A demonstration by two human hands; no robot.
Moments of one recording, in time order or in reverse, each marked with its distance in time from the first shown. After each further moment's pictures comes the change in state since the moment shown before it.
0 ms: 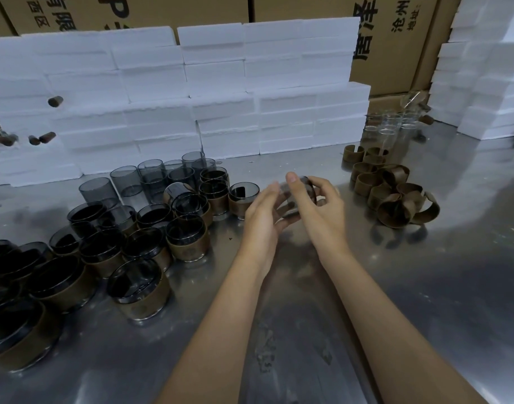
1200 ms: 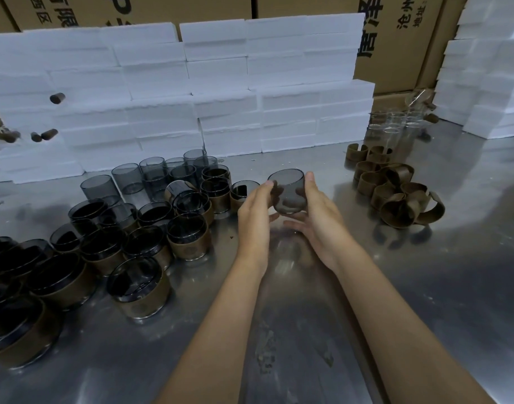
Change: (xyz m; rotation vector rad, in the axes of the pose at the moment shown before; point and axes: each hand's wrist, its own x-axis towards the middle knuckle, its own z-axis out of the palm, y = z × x) left_hand -0.001 -0.001 -0.008 0.180 0.177 0.094; right_hand 0.007 0.003 -0.002 0.209 -0.247 0.353
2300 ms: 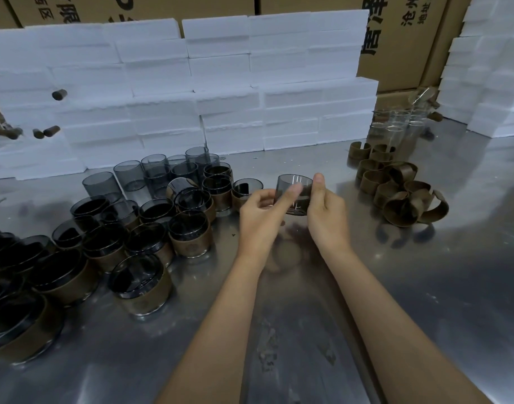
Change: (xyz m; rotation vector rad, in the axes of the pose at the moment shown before) left_hand 0.007 -0.009 -0.004 0.221 0.014 0.041; right_hand 0.004 0.008 0.000 -0.449 0.252 -0.388
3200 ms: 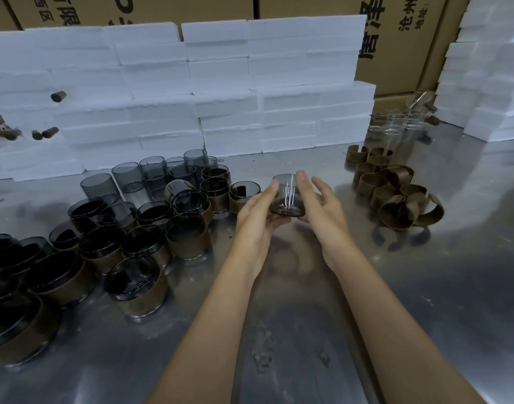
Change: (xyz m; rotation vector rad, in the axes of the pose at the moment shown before) left_hand -0.002 0.010 -0.001 -0.385 -0.140 -0.181; right_hand 0.000 -0.010 -0.011 0.246 -0.204 0.217
